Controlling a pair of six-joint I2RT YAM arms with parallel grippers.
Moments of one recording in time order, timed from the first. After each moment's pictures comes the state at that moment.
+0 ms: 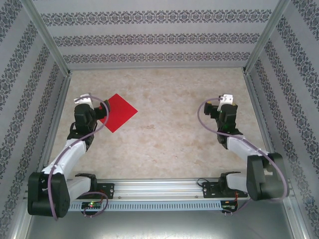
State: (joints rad) left arm -0.01 1.08 0.59 0.10 -0.17 -0.32; right arm 0.08 1.22 0.53 0.35 0.19 0.13
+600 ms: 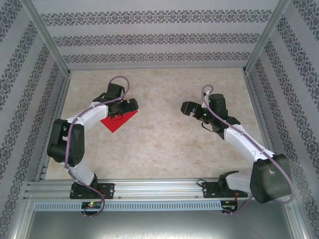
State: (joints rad) left arm -0.24 1.71 1.14 -0.46 0.08 -0.56; right arm 0.27 1.25 0.77 -0.13 -0.34 0.58
